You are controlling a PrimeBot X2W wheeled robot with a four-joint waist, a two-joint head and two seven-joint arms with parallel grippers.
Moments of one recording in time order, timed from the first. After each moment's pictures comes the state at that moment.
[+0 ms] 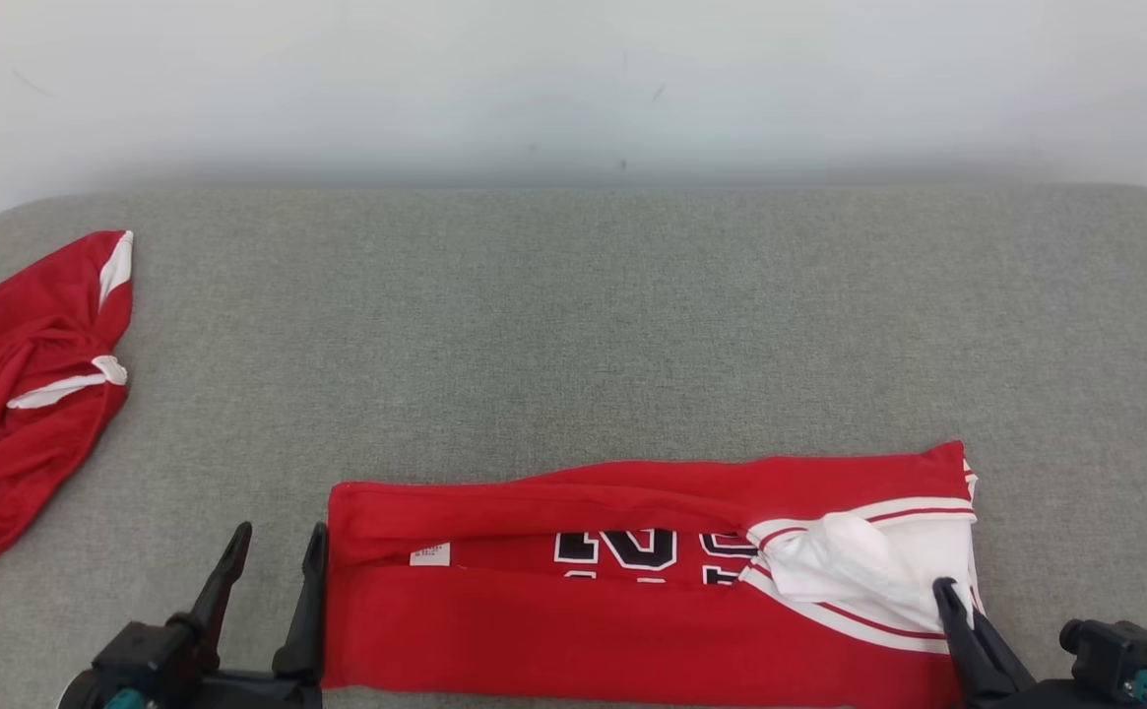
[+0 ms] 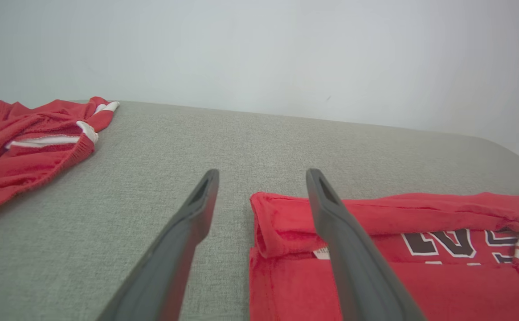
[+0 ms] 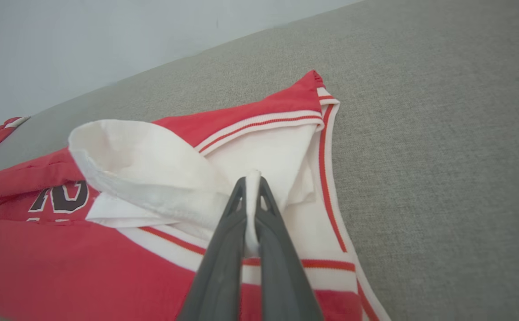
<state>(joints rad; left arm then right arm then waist) -0.12 0.22 -0.16 0.27 -0.40 -0.13 -0.26 -0.02 -0.33 0.20 0.35 0.63 0.13 -0.19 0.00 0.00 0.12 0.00</state>
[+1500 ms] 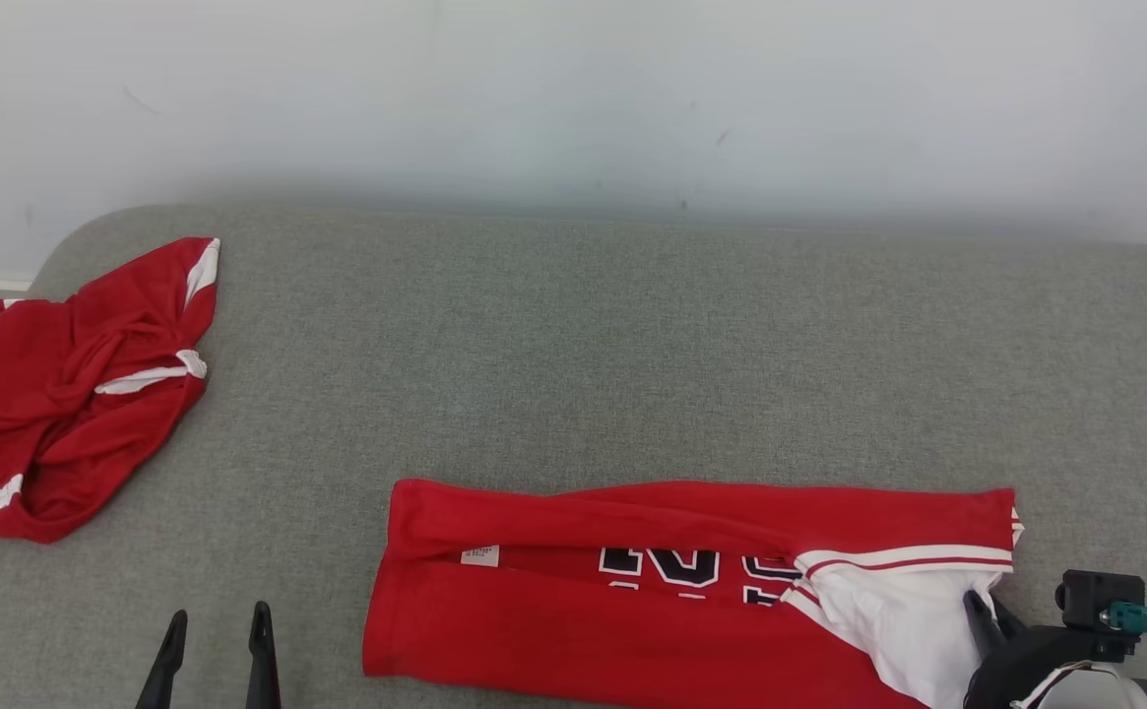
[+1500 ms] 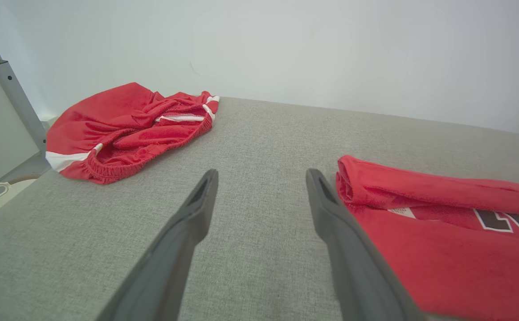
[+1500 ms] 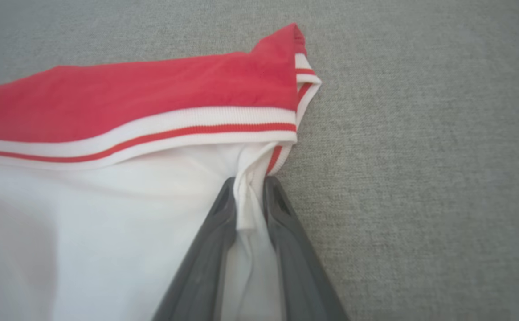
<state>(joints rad) 0.06 0.07 0.09 0.18 -0.15 -0.13 -0.26 -0.20 -0.26 0.03 0.71 0.38 0.13 0.05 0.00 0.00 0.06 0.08</state>
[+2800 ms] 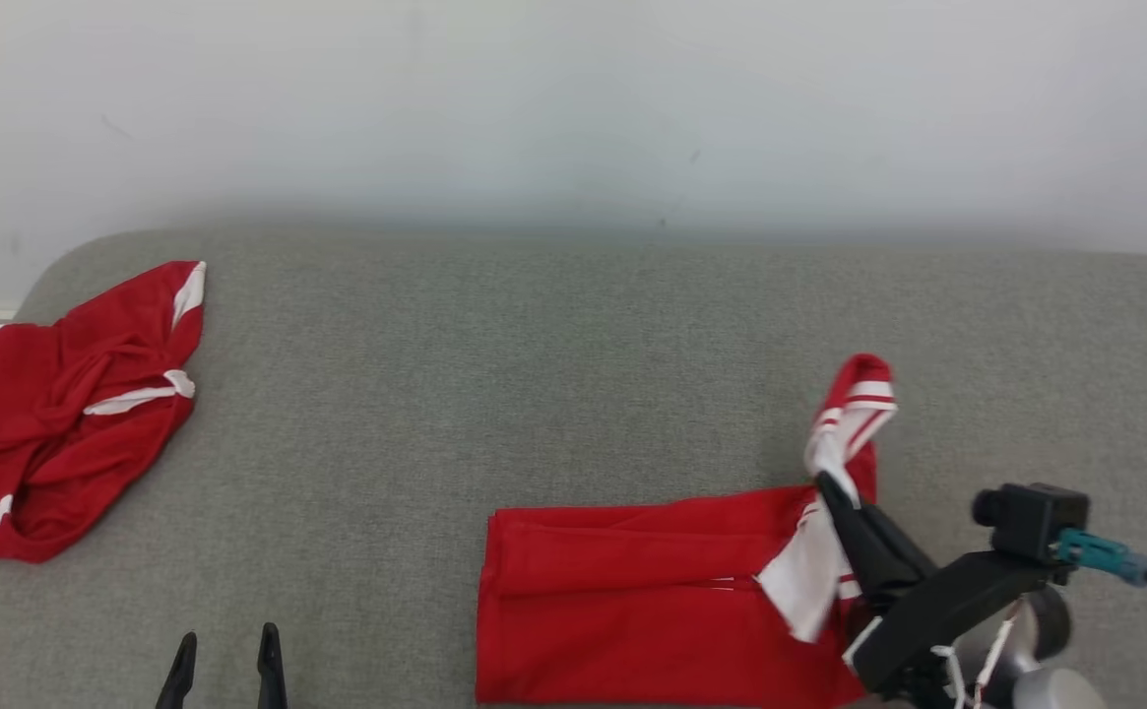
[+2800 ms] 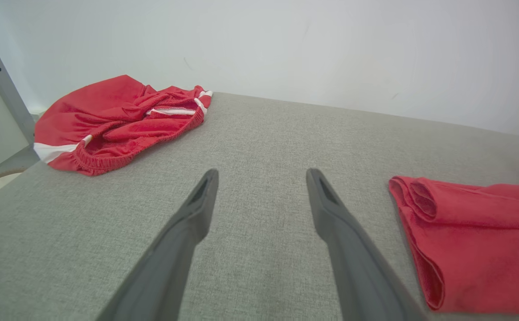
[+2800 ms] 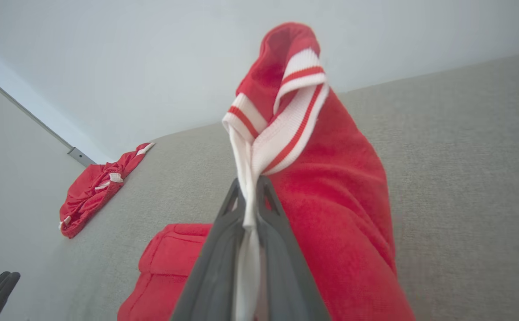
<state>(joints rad) 0.09 0.05 0.09 0.19 -0.16 -0.13 -0.26 -0.09 -0.16 0.10 0.04 0.57 0.13 0.25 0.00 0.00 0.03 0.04</state>
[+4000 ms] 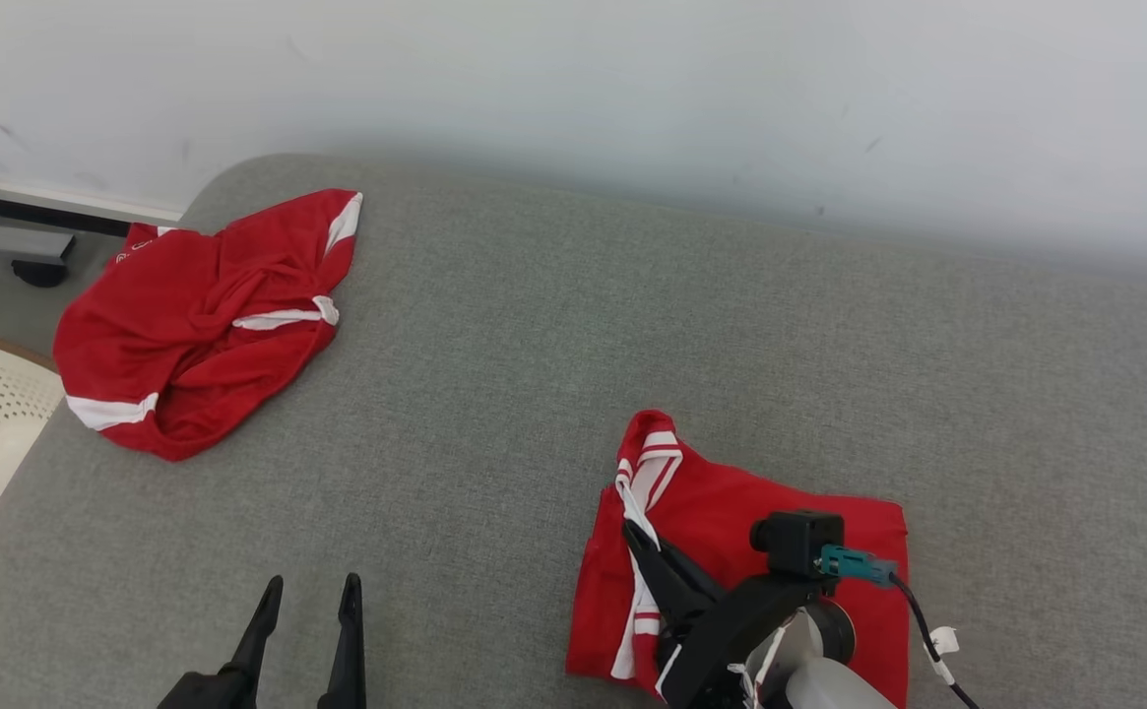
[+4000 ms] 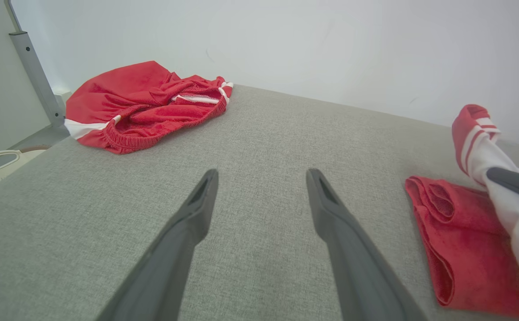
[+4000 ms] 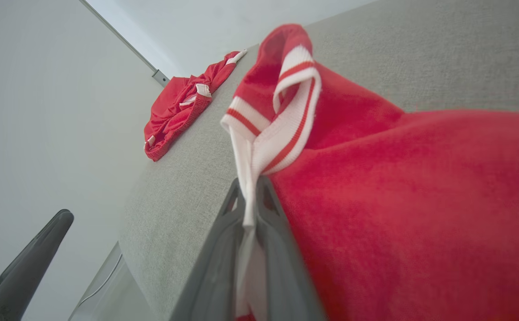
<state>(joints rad) -0.02 0.05 -0.04 0.27 -0.20 -0.13 -0.26 -0.37 -0.05 0.55 0.57 0.76 0.13 -0.06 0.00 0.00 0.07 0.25</state>
